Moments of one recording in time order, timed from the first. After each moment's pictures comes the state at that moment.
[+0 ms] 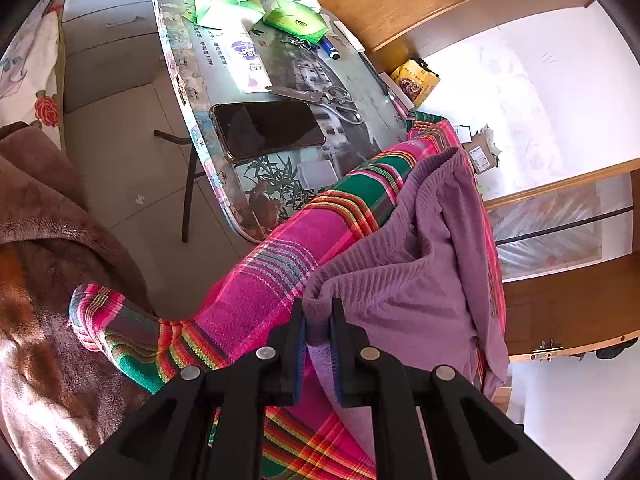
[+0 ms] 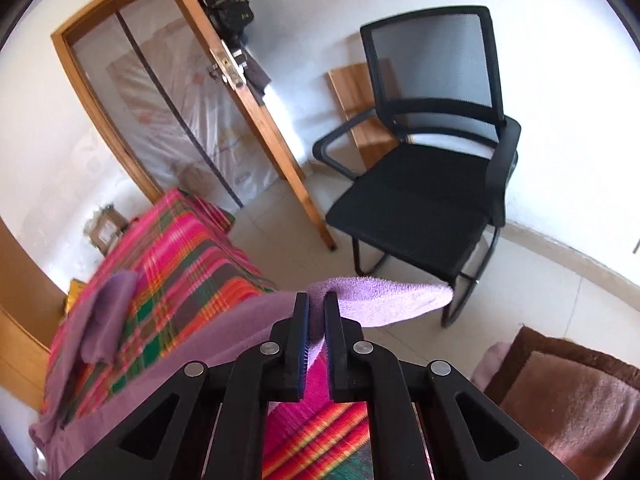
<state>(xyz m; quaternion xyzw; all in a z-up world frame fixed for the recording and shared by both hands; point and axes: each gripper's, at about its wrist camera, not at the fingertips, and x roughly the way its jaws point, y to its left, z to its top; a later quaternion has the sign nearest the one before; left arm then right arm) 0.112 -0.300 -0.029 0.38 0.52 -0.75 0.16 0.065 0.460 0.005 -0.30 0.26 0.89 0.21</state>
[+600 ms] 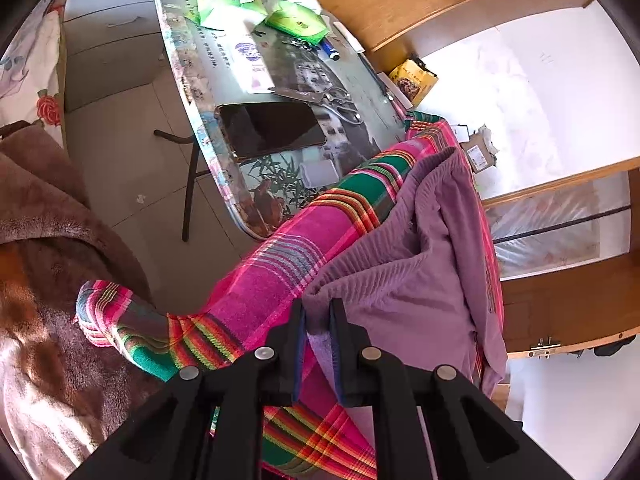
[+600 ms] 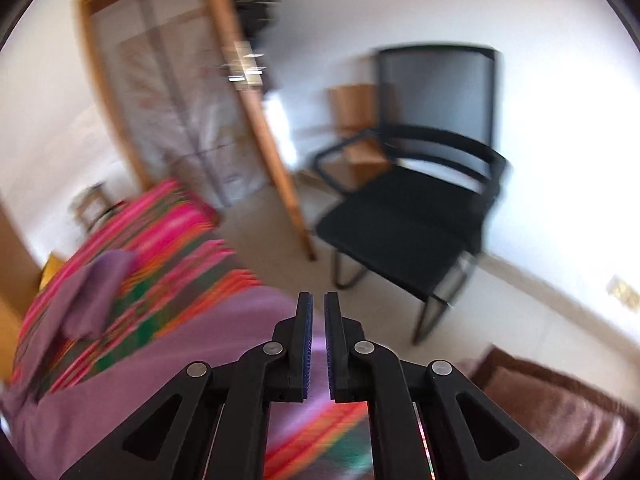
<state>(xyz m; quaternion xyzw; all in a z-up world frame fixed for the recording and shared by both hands) 0.123 -0.302 -0.025 0.38 0.52 -0.75 0.16 0.064 0.412 0.033 -0.29 0.19 0.92 0.18</state>
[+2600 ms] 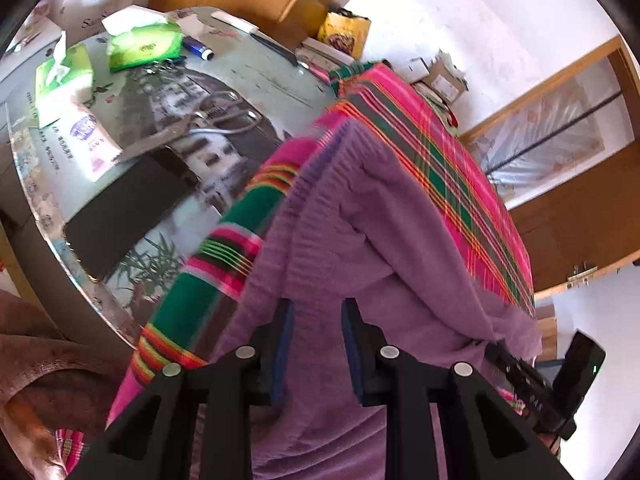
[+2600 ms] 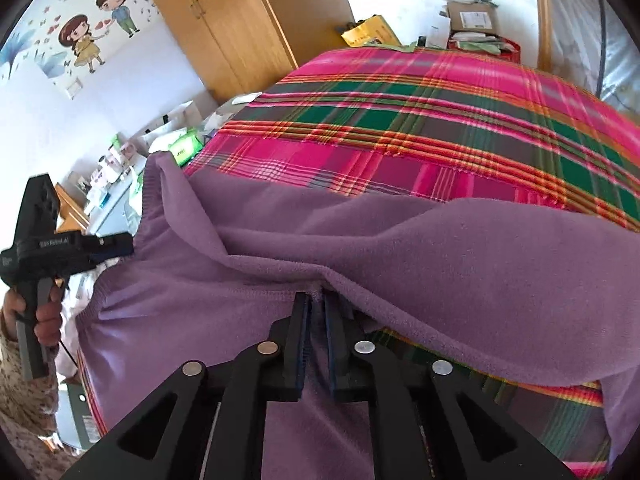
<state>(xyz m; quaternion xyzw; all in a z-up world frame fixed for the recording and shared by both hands) -0.051 -0.291 0.005 0.44 0.38 -0.81 0.10 -0.145 -0.013 0.012 -0.47 -0.05 0.80 -0.38</state>
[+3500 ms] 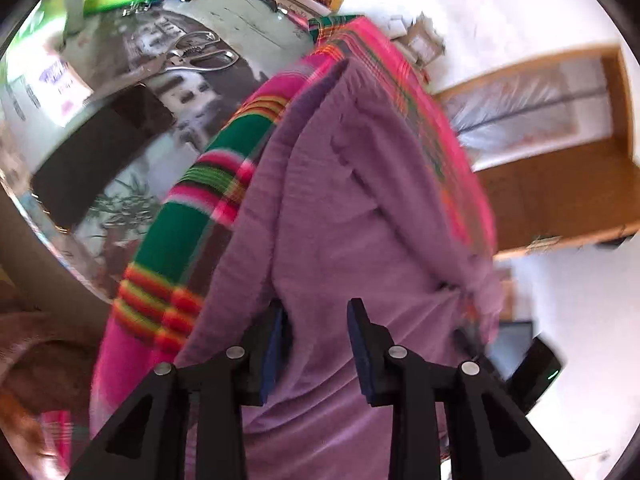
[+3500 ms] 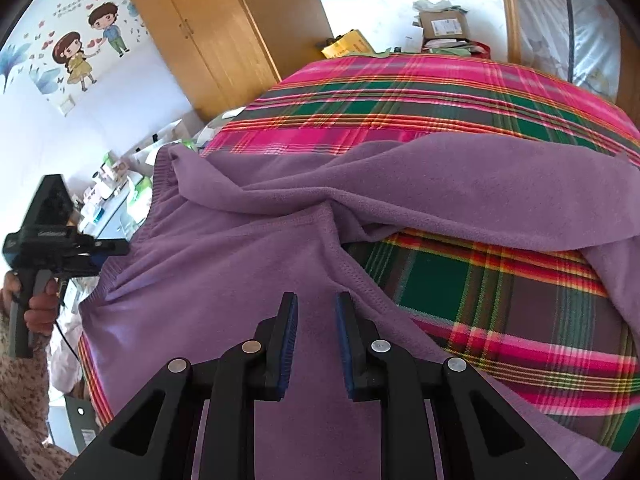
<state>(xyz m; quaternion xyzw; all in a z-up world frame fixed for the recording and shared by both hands) -0.040 -0.292 -0.021 0.49 0.44 -0.75 -0.02 -0.087 0.012 0.004 -0.46 -0.01 0.82 -0.35</state>
